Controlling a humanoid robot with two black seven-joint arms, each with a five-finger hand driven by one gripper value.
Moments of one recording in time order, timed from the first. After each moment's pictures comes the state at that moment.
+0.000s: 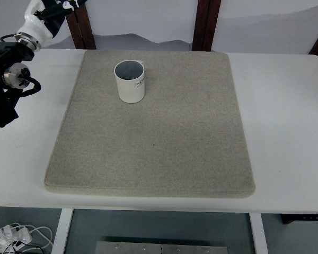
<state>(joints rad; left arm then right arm) -1.13 0.27 -0.40 -0.24 -0.03 -0.43 -0.35 0.00 0.00 -0.01 0.19 -0.04 -0.01 -0.03</state>
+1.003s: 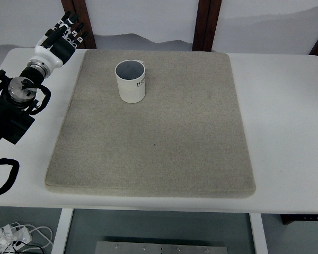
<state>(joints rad) -1.02 0.20 -0.81 -0.21 -0.25 -0.43 -0.05 -0.01 0.00 0.00 0.19 -0.03 0.00 -0.03</state>
